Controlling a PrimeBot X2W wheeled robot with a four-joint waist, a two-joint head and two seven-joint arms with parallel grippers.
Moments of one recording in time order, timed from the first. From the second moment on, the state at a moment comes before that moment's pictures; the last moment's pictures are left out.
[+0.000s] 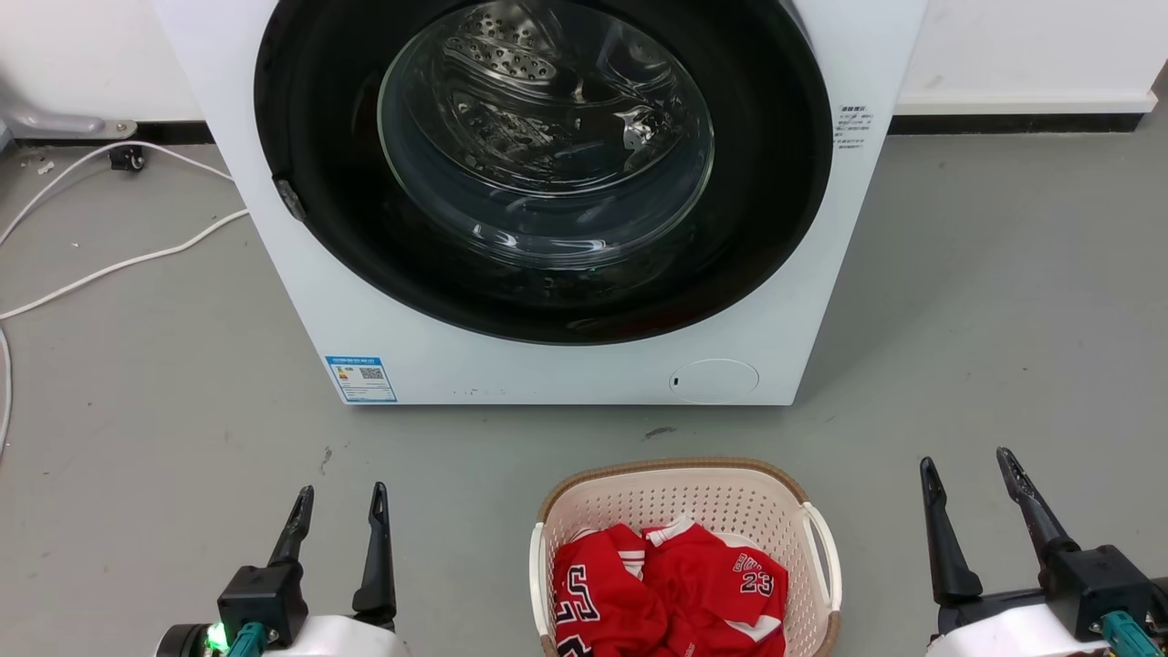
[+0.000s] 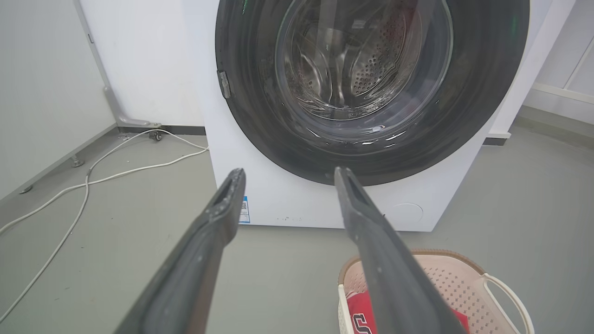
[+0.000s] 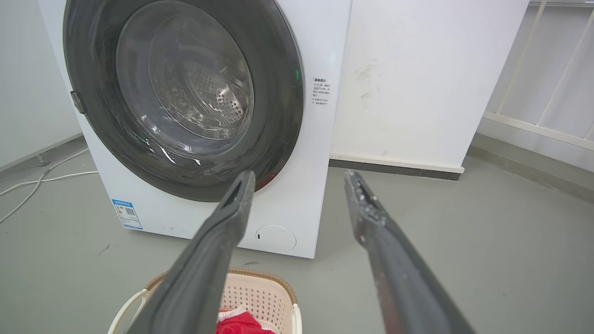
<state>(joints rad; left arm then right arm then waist) 0.03 0.05 0.01 0.19 -0.09 -0.05 -0.26 0.07 -0.05 -0.06 0.07 -0.03 0.13 -0.26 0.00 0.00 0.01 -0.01</state>
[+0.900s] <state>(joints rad) -0.34 0.05 -0.17 0.61 -0.20 -0.10 -0.26 -0.26 -0.05 -0.12 0.44 -0.14 0.13 -0.26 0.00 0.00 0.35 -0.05</state>
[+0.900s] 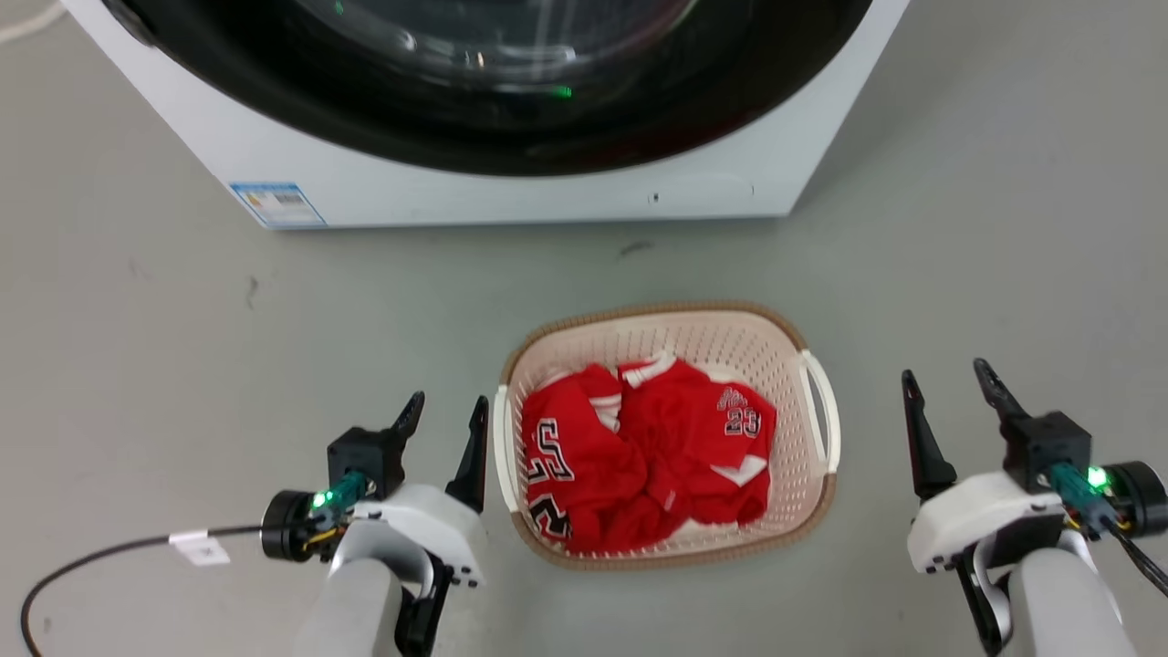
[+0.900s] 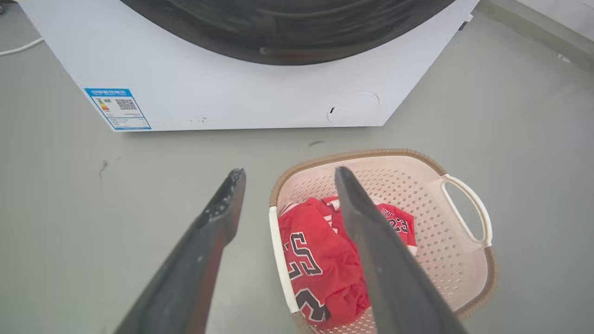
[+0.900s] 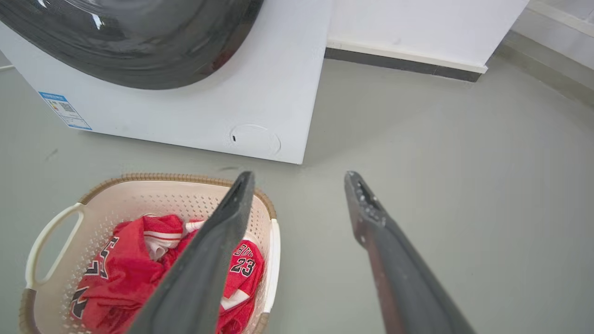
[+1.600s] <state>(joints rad) -0.63 0.05 -0.18 0.83 -0.19 -0.10 -0.26 -0.60 -0.08 -0.08 0.75 -0.19 0.13 -0.26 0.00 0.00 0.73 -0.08</state>
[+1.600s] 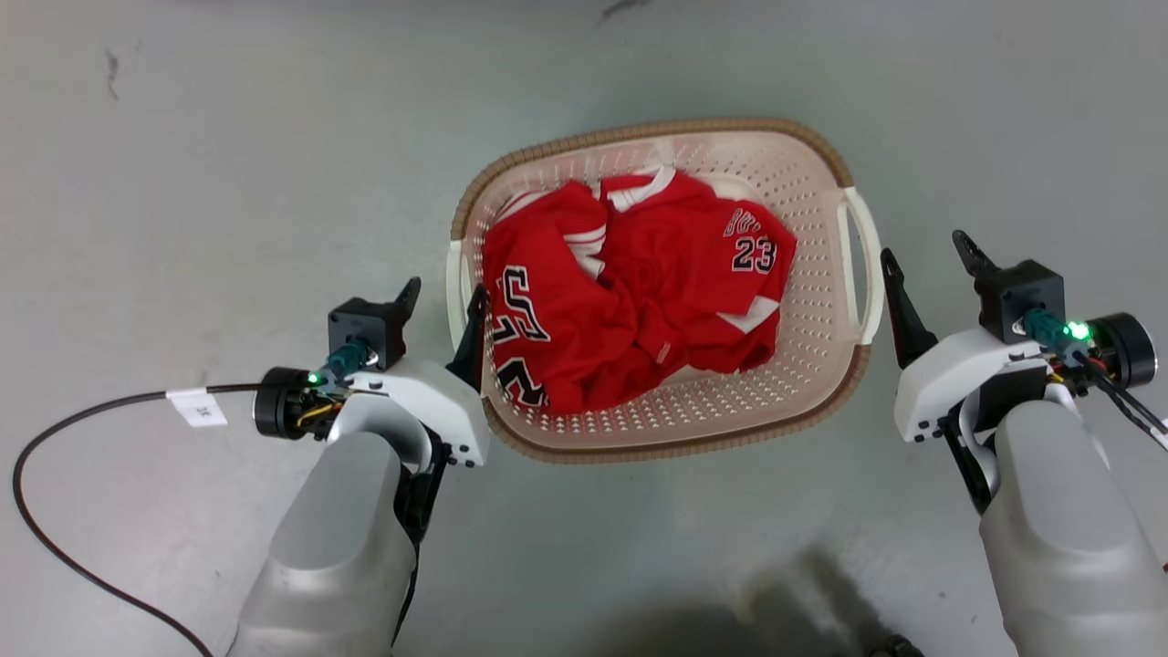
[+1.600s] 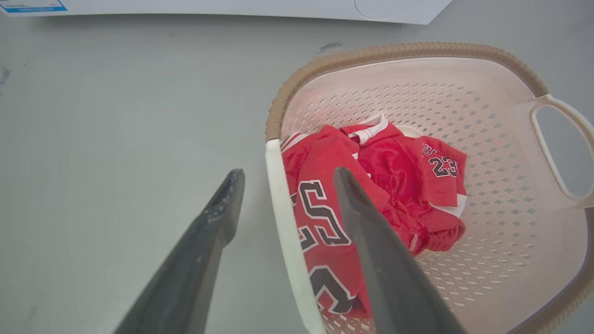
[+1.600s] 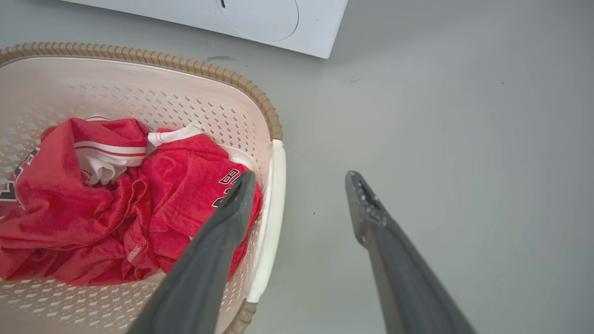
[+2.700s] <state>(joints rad) -0.76 0.05 -0.18 0.91 -0.18 -0.11 -0.26 -0.80 -0.09 0.00 1.02 -0.17 0.13 -0.26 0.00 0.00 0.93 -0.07</state>
